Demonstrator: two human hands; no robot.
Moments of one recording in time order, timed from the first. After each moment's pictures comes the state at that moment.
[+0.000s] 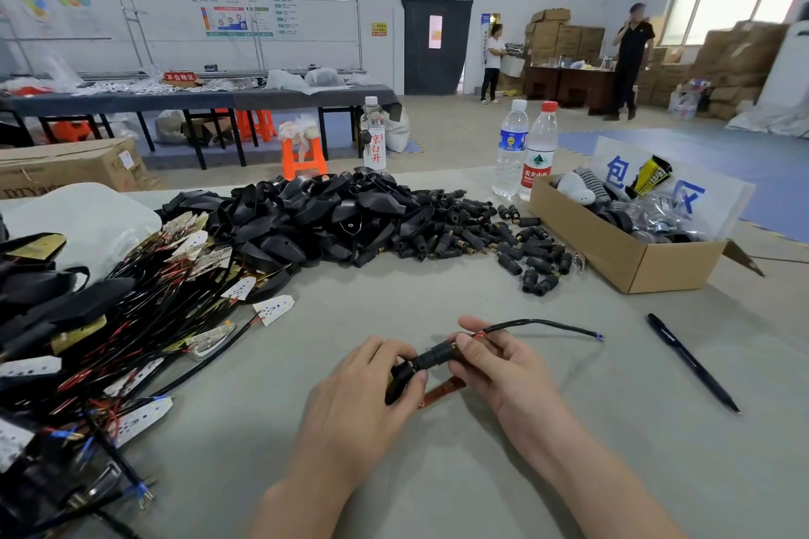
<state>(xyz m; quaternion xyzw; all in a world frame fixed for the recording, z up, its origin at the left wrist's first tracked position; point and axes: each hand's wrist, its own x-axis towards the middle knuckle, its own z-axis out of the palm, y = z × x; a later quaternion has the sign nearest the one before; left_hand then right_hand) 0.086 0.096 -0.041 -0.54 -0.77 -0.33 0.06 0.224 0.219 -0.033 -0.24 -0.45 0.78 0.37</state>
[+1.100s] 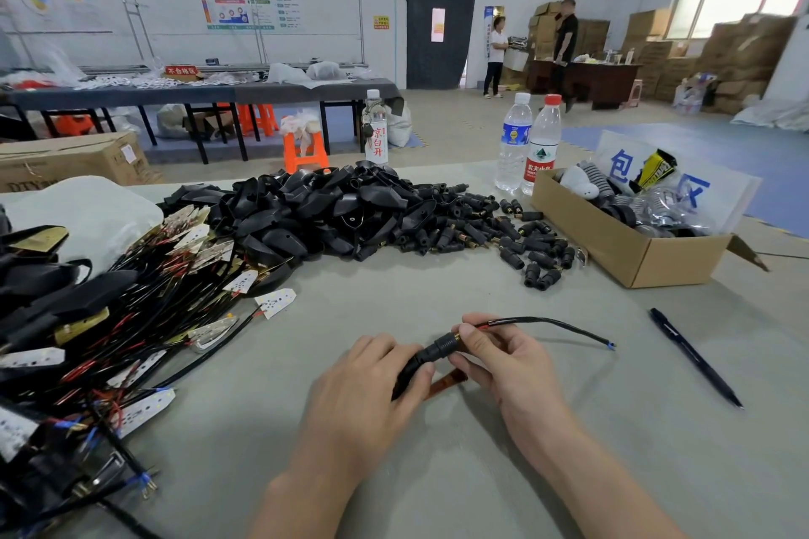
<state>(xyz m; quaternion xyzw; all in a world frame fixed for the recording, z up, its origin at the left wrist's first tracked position) 0.090 0.096 -0.038 -0.56 -0.77 -0.29 0.11 0.221 0.211 -0.028 -0.26 -0.45 0.75 0.41</state>
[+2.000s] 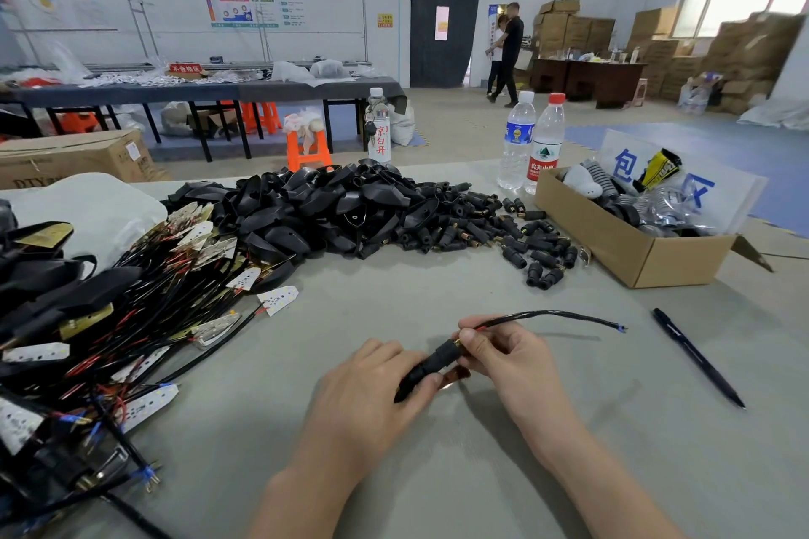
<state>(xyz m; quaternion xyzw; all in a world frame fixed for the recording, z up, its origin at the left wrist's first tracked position) 0.088 0.095 -0.038 -0.58 -0.77 -0.26 0.07 0.224 0.212 -0.025 -0.27 -0.57 0.66 0.41</state>
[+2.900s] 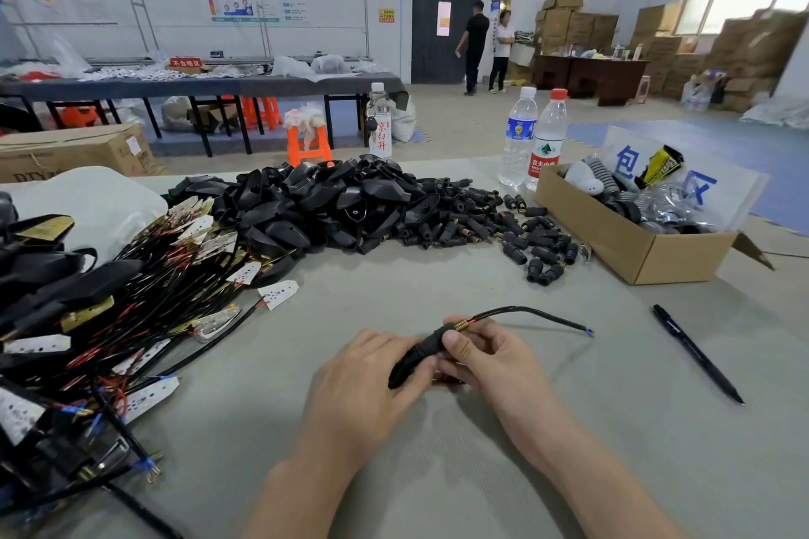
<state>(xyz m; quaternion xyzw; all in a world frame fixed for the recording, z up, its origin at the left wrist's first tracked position) 0.091 0.094 -0.033 -0.55 -0.75 -0.35 0.07 0.219 0.206 -0.030 -0.22 -0.50 0.76 0.35</state>
